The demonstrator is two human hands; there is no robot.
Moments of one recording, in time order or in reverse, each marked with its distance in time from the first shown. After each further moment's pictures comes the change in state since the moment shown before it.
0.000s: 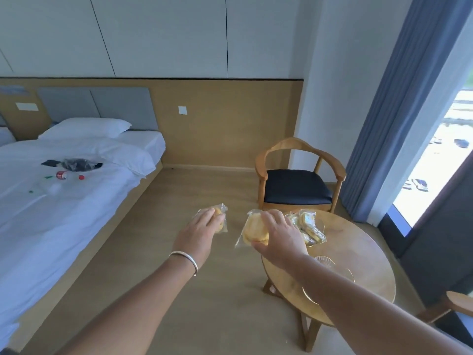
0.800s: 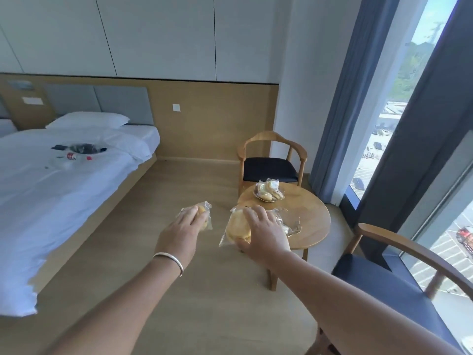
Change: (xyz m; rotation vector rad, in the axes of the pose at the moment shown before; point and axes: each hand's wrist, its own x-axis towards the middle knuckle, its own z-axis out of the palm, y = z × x) left_hand -0.325 0.173 -0.094 0.036 0.122 -0.009; right_hand -0.360 -0.042 -0.090 -0.039 0.034 -0.067
